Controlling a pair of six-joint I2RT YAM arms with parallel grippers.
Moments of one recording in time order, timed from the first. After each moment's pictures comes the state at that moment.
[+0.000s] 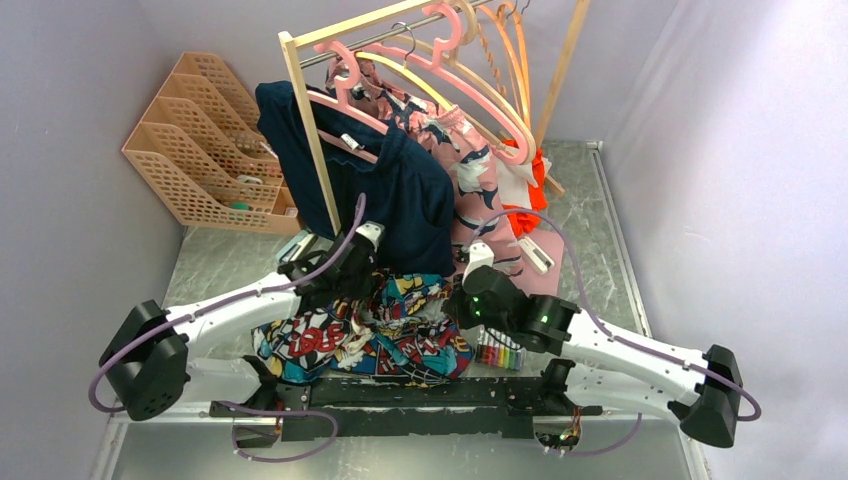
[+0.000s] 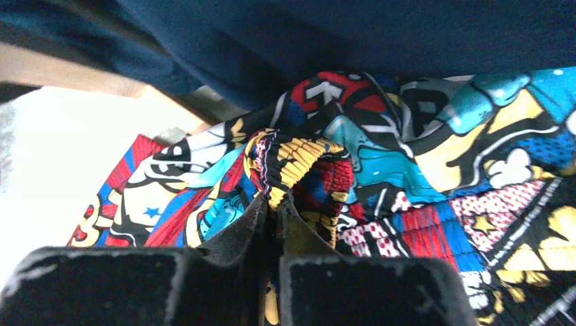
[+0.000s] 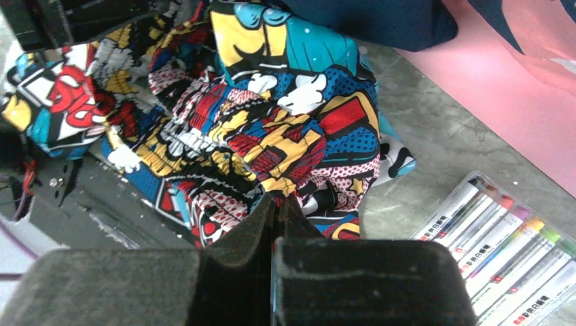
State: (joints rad) left arm -0.82 1.27 0.75 -0.32 -0.23 -0.36; right arm 1.05 0.91 0.66 -0.45 0.27 0.60
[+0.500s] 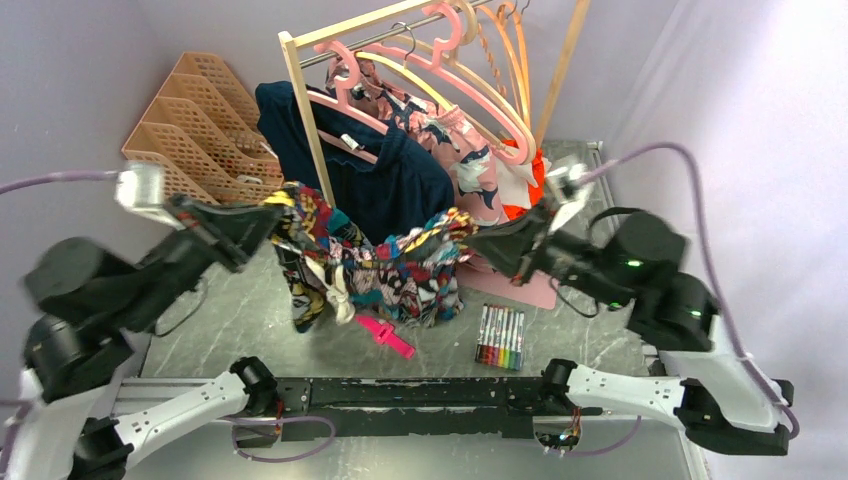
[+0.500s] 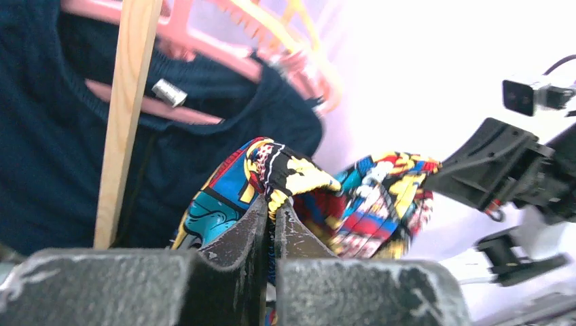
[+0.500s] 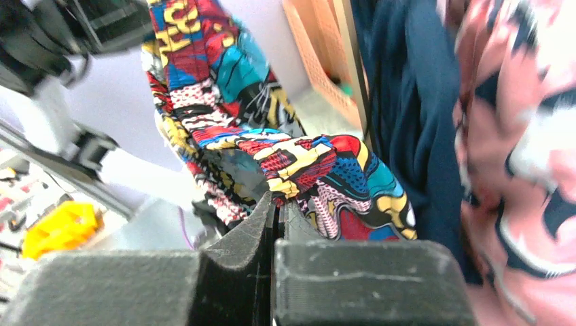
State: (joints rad) left arm -0.82 0.70 1.41 -0.65 -0.19 -0.49; right arm 1.05 0.84 1.38 -0.63 0.04 0.33
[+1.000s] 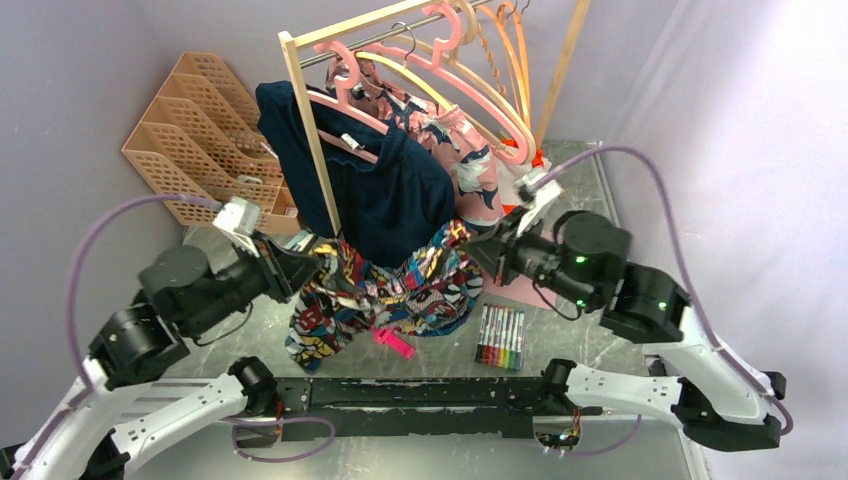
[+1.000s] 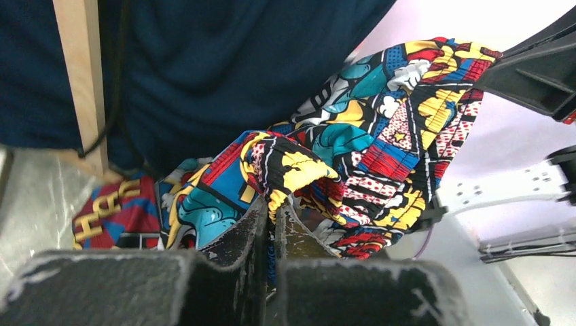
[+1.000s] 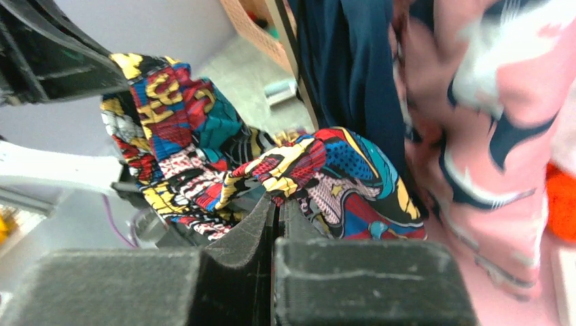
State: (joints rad) left arm -0.82 0.61 1.20 -0.72 -0.07 -0.53; right arm 1.05 0.88 1.45 -0.74 0.19 0.29
